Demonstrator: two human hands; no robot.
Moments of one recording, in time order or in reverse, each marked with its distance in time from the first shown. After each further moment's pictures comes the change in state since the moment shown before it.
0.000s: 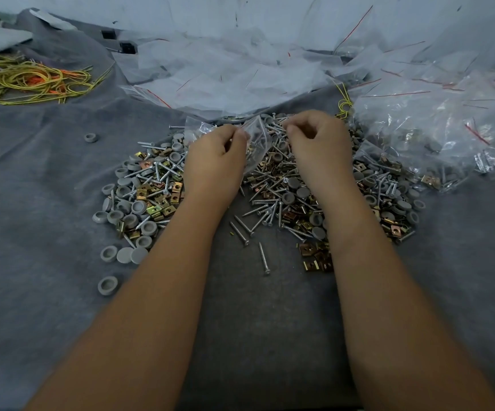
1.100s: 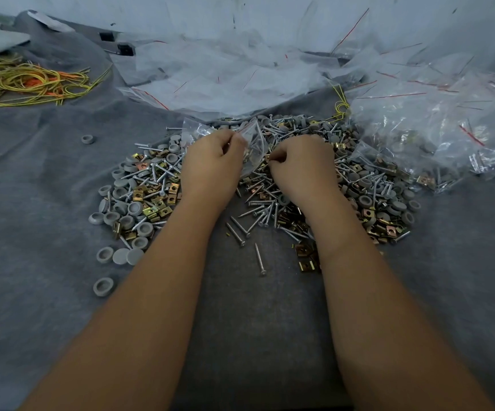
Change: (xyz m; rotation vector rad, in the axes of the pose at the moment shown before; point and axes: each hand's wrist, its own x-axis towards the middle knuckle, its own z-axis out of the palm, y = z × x) left_hand 0.000 -0.001 0.001 0.013 -0.017 -0.010; right_hand -0.002 0.008 0.011 -0.605 -0.210 -0.114
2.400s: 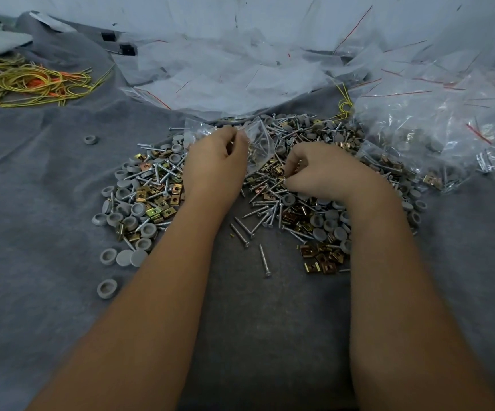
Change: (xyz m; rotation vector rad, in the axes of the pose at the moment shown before) left_hand 0.000 0.002 -0.001 0.105 0.003 0.006; right_hand -0.011 0.003 -0.046 0.080 -0.479 0.094
